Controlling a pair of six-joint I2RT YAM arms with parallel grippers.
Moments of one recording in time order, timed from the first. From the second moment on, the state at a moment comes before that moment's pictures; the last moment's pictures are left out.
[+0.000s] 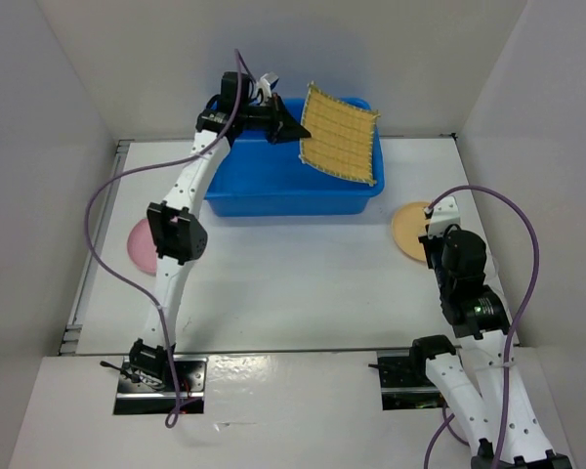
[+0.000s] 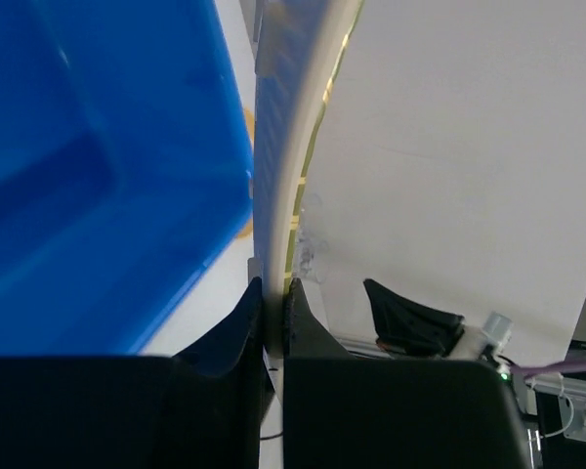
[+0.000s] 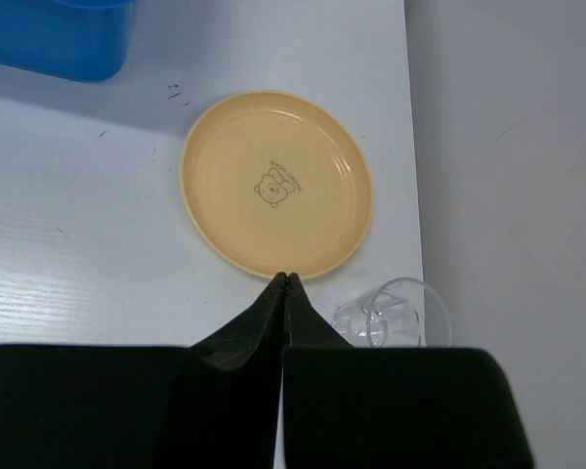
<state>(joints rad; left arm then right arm) -0.30 2.43 2.64 -0.63 0.91 -0.90 0.14 0.56 0.71 -0.52 0.26 -0.29</state>
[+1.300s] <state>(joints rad) -0.23 2.97 3.08 -0.84 0.80 -0.99 0.14 0.54 0.71 -0.52 0.25 -0.30</state>
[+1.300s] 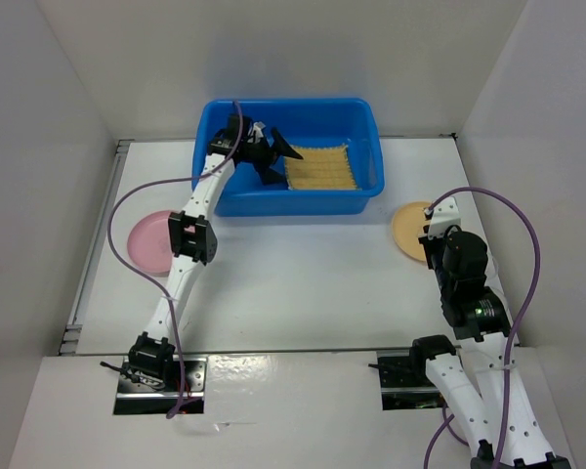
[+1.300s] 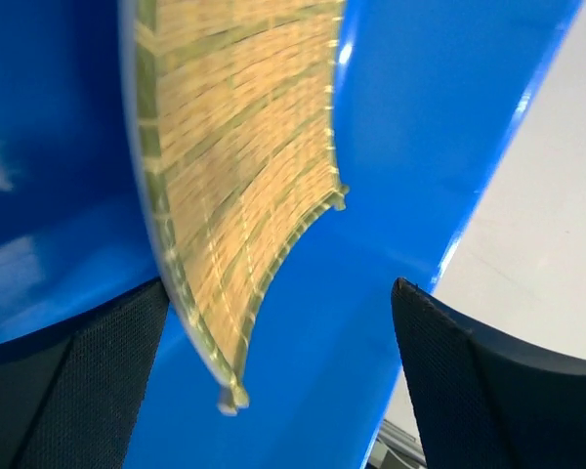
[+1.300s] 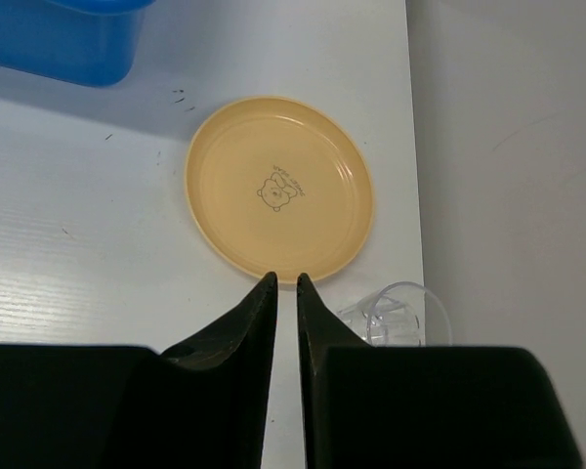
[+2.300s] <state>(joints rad) -0.01 1.56 1.91 -1.15 -0.24 -0.50 0.15 0.58 0.70 -0.52 0.24 -0.31</state>
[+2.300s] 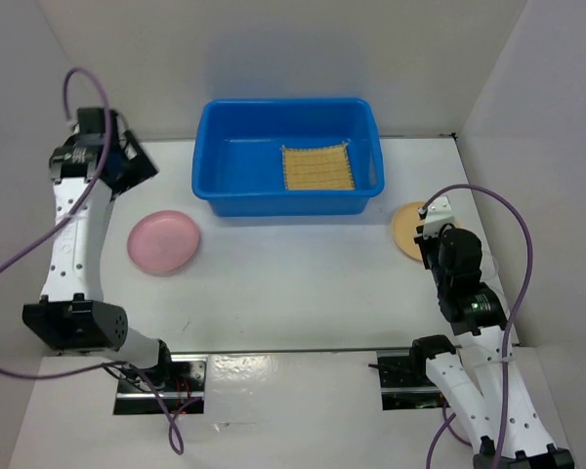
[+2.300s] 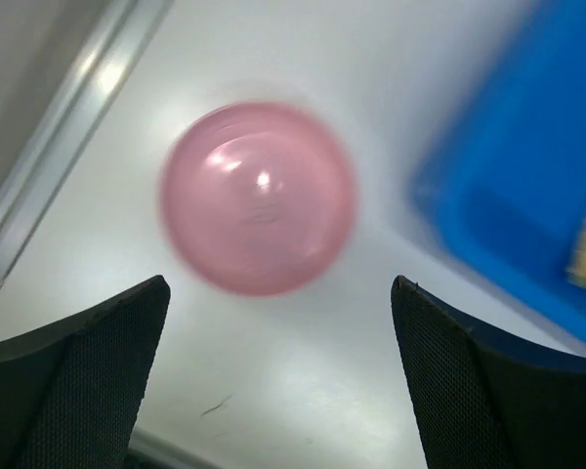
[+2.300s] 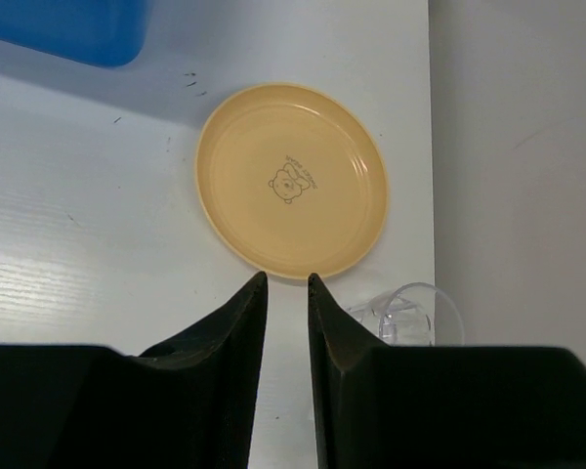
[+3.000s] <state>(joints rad) 0.50 1.57 1.04 -0.78 0.06 -0.56 0.17 0.60 0.70 -0.52 0.24 -0.31</state>
